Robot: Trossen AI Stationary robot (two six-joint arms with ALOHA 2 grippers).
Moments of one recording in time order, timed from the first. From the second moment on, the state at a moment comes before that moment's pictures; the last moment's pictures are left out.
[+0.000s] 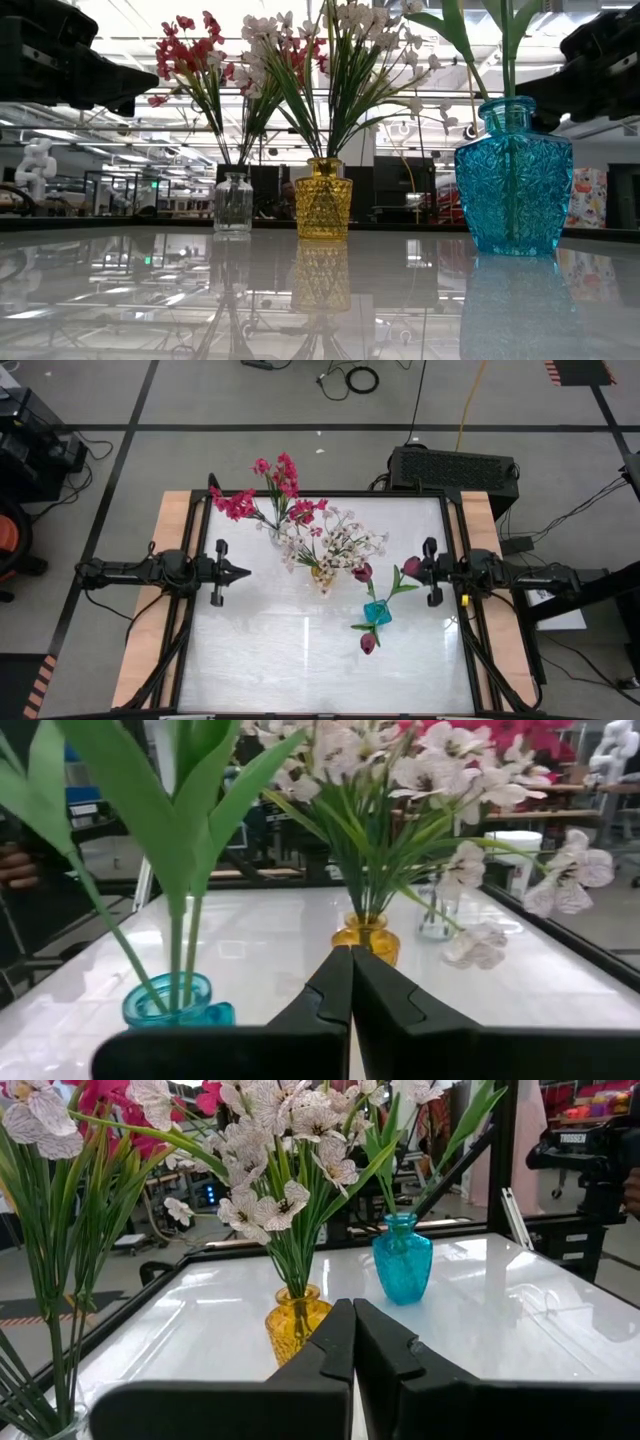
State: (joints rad) left arm -0.03 0.00 0.00 0.01 -0.01 0.11; right arm -0.03 0.01 0.02 0.01 -0.01 0.05
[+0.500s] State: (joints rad) left arm -0.03 0.00 0.00 0.02 -0.01 0.11; right arm -0.03 0.01 0.02 0.02 0.03 -0.04
